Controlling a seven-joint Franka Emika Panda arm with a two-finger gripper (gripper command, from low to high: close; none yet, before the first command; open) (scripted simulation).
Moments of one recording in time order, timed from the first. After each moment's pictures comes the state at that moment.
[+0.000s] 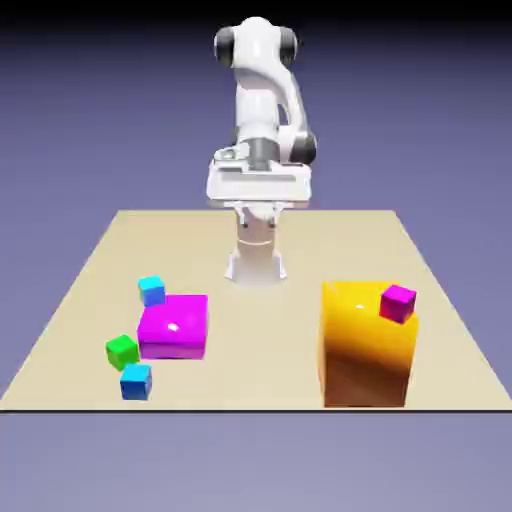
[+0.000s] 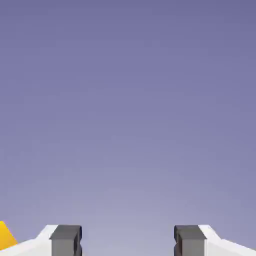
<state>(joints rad) 0.02 -0.53 -0.02 -2.78 0.02 3.02 0.71</state>
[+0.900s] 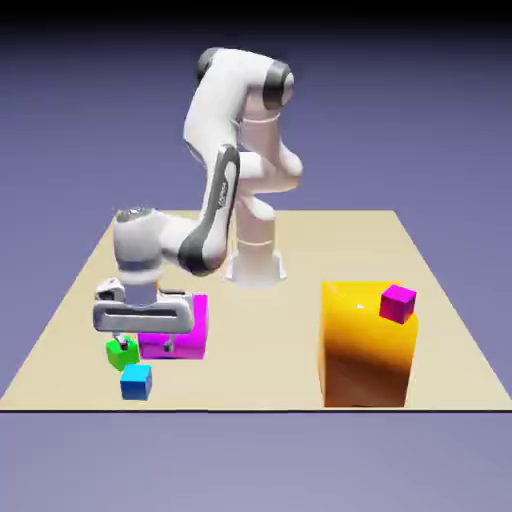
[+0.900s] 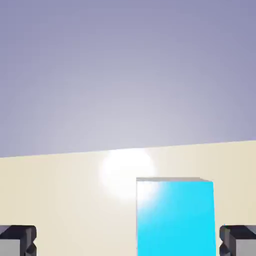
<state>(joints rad) 0.08 0.45 -0.54 -2.22 0.51 2.62 0.00</state>
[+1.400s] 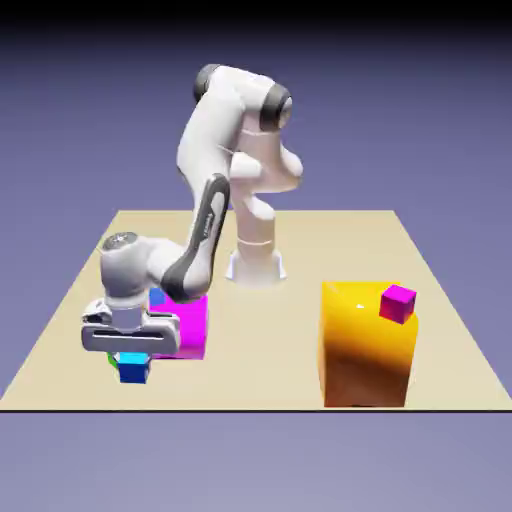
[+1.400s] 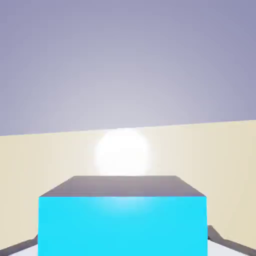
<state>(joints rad) 0.08 0.46 -0.54 -2.21 0.52 2.61 0.00</state>
